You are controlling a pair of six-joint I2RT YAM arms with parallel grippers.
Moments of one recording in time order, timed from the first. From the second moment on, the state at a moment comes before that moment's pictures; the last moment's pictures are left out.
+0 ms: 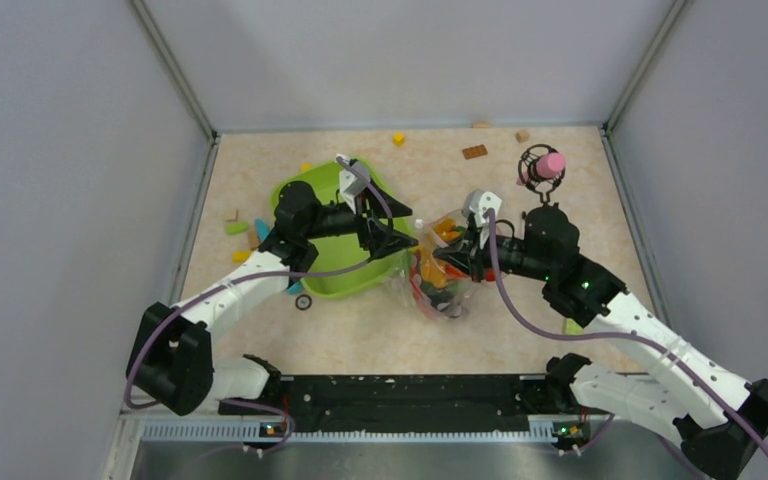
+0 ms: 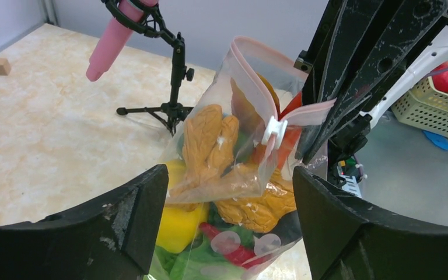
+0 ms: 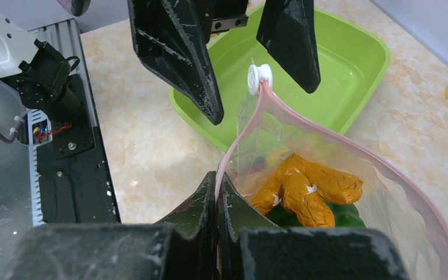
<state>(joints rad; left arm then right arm) -0.50 1.29 0.82 0.58 0.94 -0.32 0.70 0.87 0.86 -0.20 -0.46 -0.08</state>
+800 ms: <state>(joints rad) -0.50 1.49 0.90 0.92 1.11 -0.56 0.70 0.86 0.84 -0.16 -0.43 -0.02</state>
